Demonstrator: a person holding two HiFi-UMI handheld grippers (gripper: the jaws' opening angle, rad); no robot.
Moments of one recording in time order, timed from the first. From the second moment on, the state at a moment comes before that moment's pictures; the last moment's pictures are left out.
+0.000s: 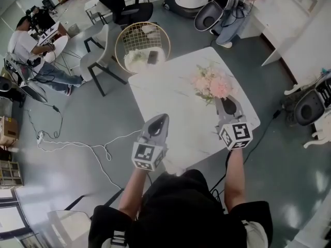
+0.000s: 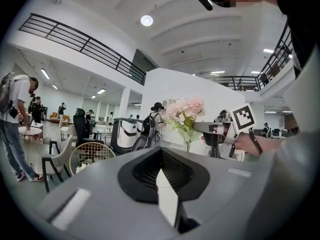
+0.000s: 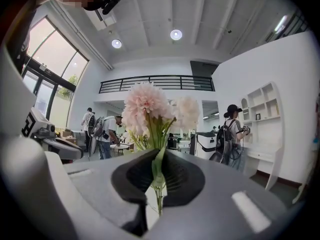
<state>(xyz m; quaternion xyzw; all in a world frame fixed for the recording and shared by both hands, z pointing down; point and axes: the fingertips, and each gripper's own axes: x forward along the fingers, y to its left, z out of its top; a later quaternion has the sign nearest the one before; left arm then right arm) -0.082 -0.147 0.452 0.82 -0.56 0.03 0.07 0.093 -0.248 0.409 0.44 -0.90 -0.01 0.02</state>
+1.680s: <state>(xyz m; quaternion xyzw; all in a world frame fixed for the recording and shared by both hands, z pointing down) -0.118 -0.001 0.443 0.86 -0.50 0.02 0.06 0.097 -0.013 0.456 0.52 -0.85 0.03 0.05</state>
